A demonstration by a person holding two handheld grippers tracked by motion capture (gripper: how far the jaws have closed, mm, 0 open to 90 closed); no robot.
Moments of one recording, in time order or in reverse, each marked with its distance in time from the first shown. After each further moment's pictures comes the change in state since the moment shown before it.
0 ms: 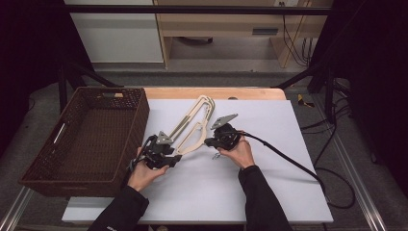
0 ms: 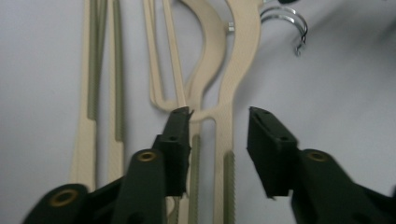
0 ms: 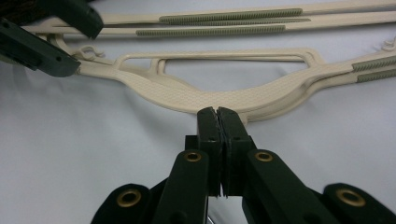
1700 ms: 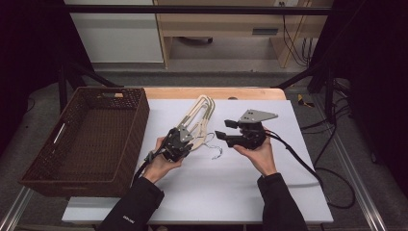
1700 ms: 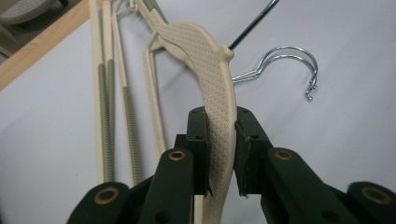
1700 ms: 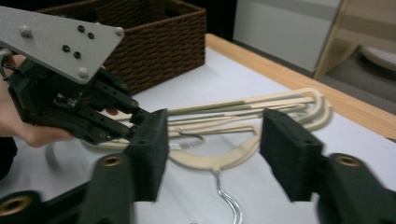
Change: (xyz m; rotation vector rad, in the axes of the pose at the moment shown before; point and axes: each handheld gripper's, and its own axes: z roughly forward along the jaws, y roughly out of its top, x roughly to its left) left arm -0.025 0.038 0.025 0.012 0.126 0.192; right arm 0.016 -0.001 -0.101 -0.355 -0.115 0.061
